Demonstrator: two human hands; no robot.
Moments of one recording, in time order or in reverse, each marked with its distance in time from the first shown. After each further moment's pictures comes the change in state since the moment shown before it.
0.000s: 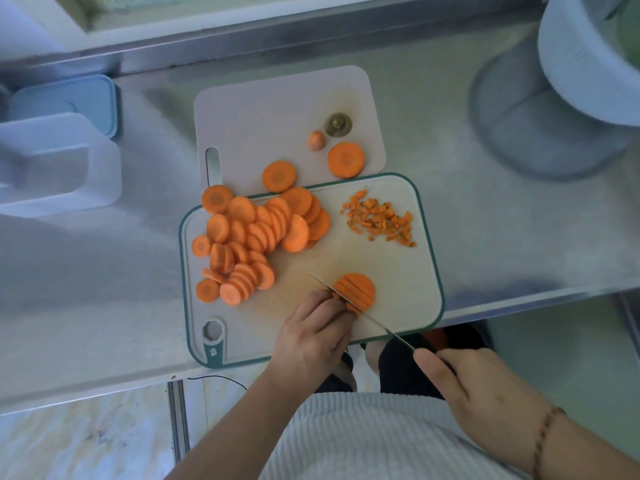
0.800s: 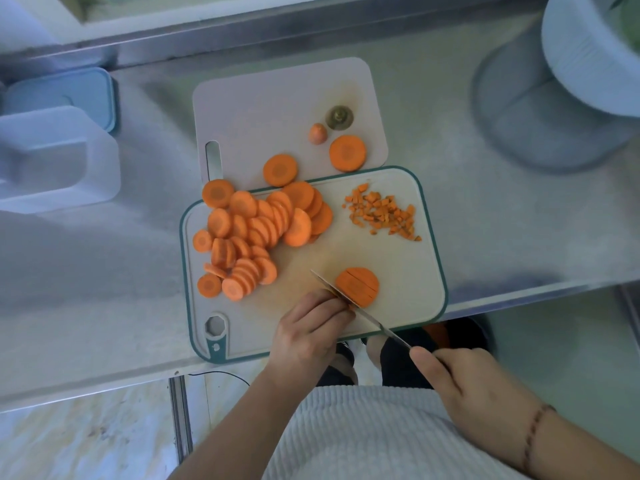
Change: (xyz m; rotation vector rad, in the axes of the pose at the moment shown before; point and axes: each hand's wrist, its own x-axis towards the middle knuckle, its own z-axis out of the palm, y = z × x) left_hand -0.012 -0.007 -0.001 -0.050 0.038 -0.003; right_hand -0.002 -0.004 0.011 0.015 -0.035 0.018
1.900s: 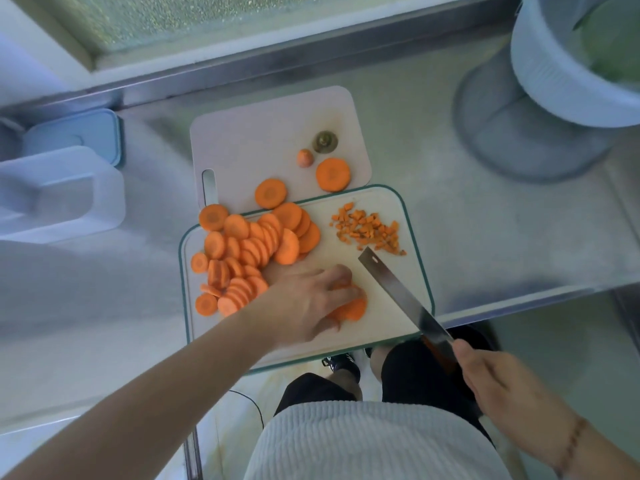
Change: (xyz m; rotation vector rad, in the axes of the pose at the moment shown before) left_hand 0.085 -0.032 -0.026 0.142 -0.651 0.237; right_hand -0.007 0.040 -0.016 0.294 0.143 0.119
